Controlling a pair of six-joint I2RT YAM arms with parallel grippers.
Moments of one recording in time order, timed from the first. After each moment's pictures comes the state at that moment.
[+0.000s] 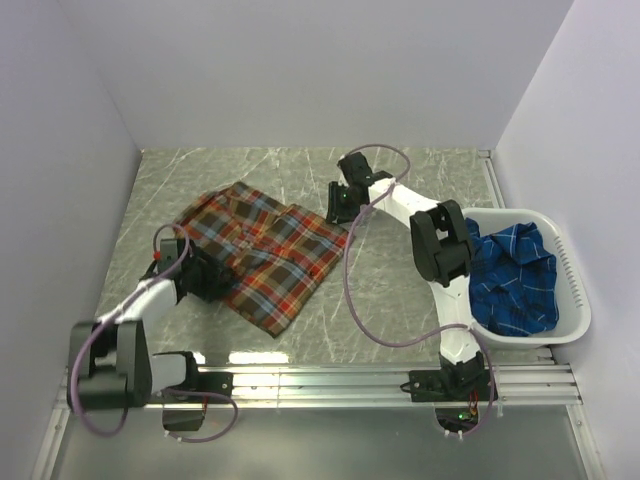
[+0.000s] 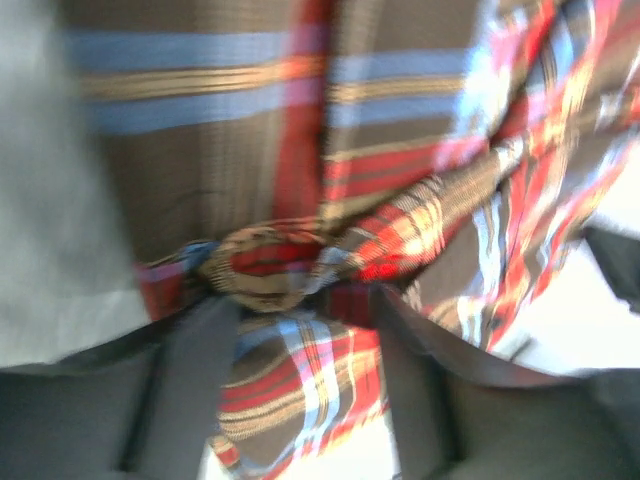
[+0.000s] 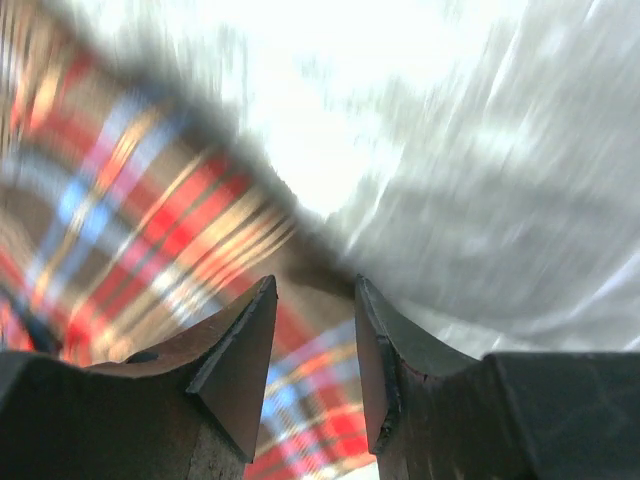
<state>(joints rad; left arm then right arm) 0.06 1.27 0.50 -0.19 0.24 -1.01 0.45 2.21 1.71 -0.52 -0.18 0.42</state>
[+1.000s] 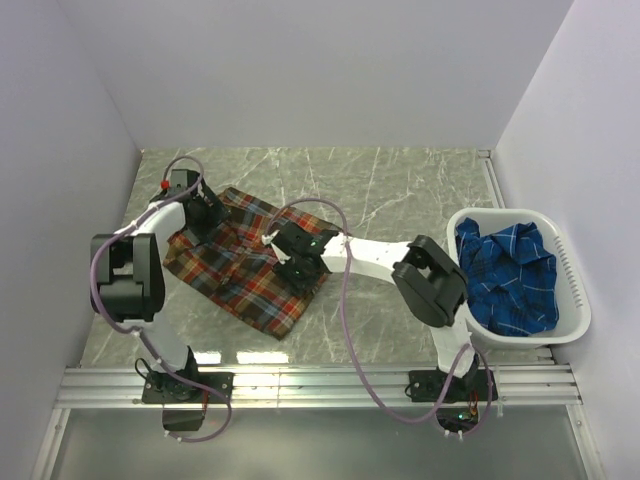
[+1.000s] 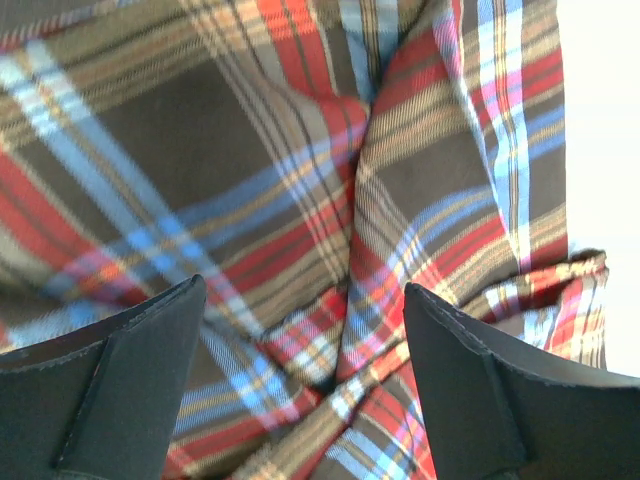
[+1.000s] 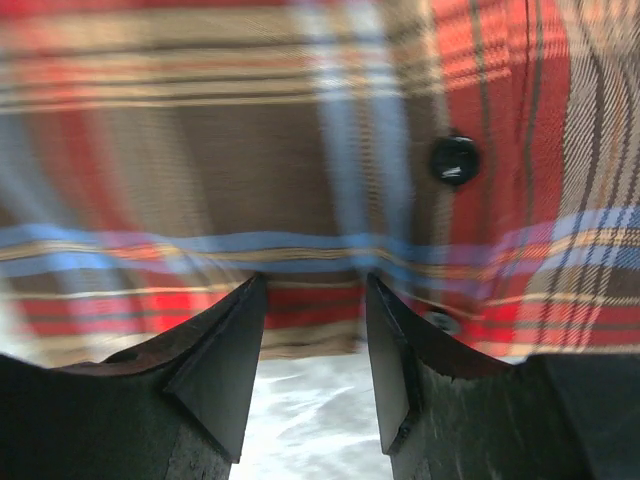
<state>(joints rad) 0.02 1.74 1.15 -0.42 0.04 -0.72 0.95 1.99 1.43 -0.57 -0.03 0.11</state>
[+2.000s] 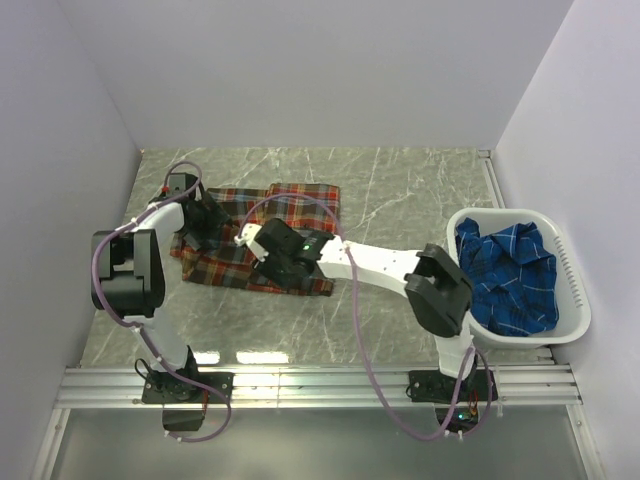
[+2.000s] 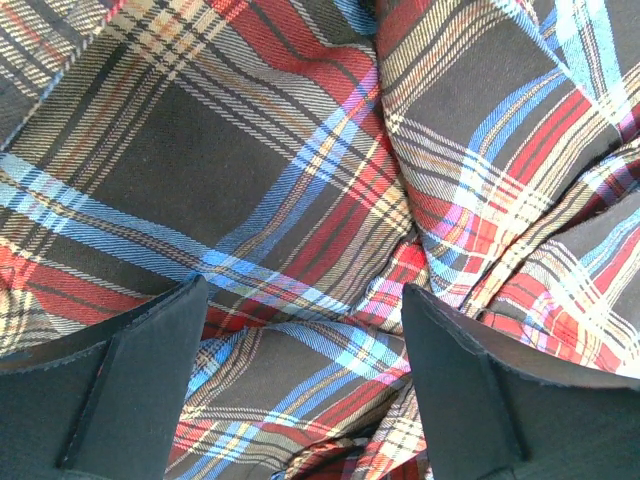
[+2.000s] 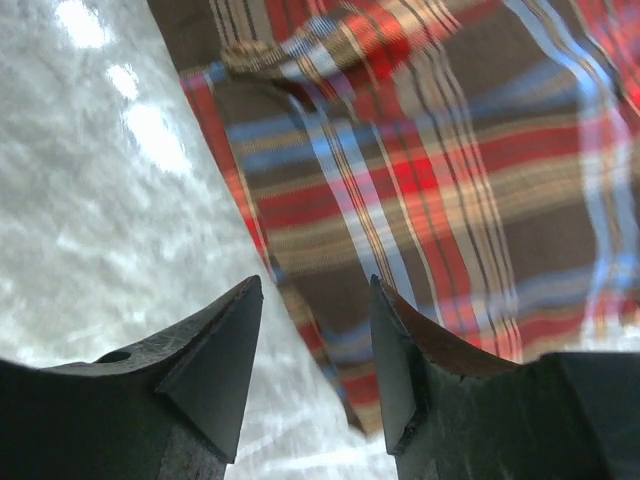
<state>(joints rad) 0.04 1.78 1.16 -0.44 0.10 -0.72 1.03 1.93 1.50 -0.51 0.09 -0.11</state>
